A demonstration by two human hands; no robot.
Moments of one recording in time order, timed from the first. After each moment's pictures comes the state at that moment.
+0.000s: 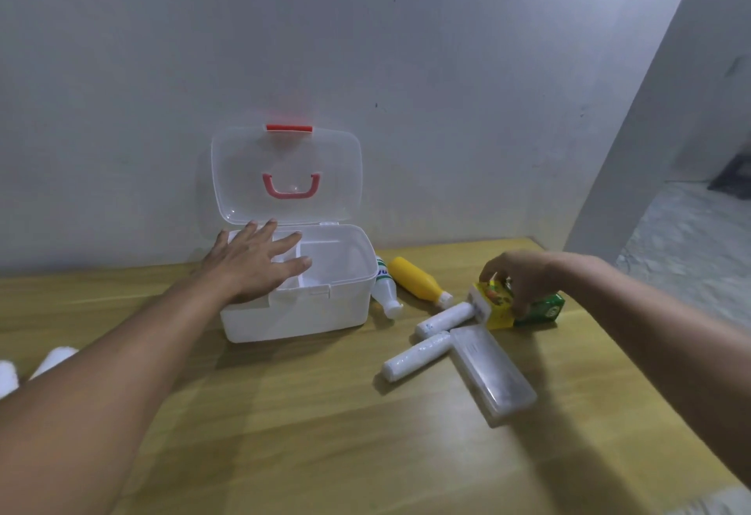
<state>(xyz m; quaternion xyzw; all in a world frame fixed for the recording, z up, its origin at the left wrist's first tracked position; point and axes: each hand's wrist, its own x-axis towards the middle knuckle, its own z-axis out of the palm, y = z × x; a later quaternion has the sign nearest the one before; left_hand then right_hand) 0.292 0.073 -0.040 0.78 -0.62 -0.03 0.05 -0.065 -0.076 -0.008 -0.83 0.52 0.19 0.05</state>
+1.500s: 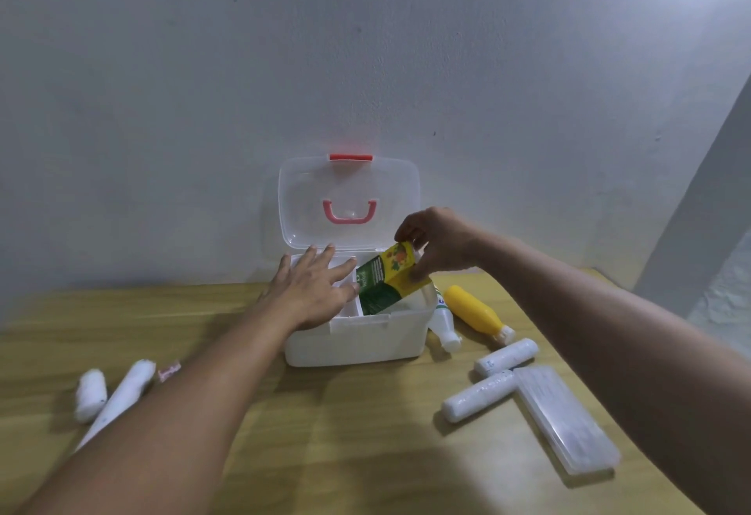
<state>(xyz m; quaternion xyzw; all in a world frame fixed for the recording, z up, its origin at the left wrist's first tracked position) 0.288 0.076 -0.039 0.78 -0.62 -0.02 0.05 0.108 -0.038 0.036 -0.93 0.34 -0.09 0.13</state>
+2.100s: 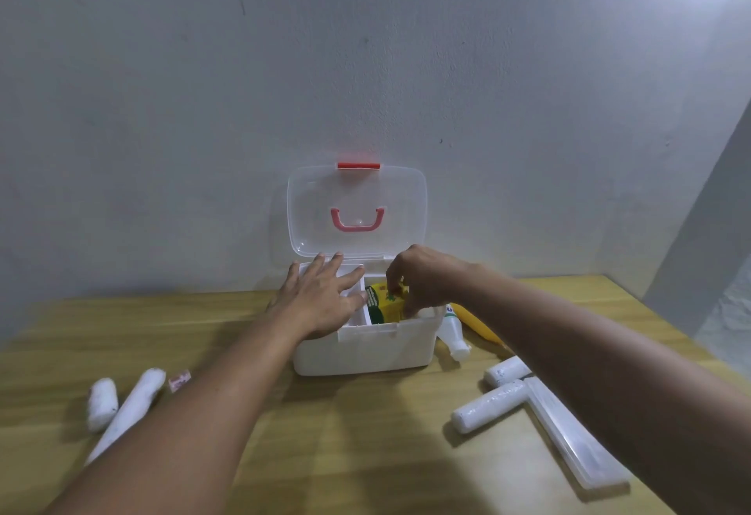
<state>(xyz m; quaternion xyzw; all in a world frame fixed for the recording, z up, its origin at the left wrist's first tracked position) 0.290 0.074 -0.039 0.78 -0.62 -0.01 0.05 0.139 -0.031 0.004 -0.96 0.29 0.04 0.01</state>
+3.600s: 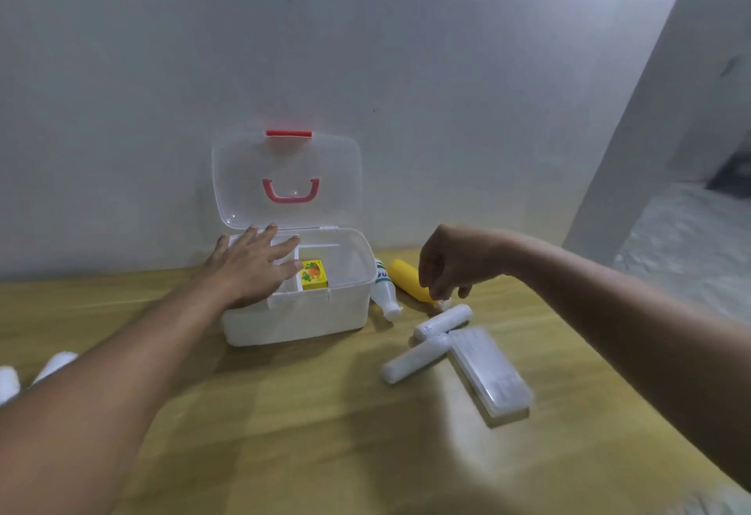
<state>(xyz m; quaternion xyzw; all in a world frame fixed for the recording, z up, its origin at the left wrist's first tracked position) 0.287 0.076 -0.033 0.79 -0.62 -0.02 0.02 0.013 -0.015 0.033 -0.88 0.43 0.05 0.21</state>
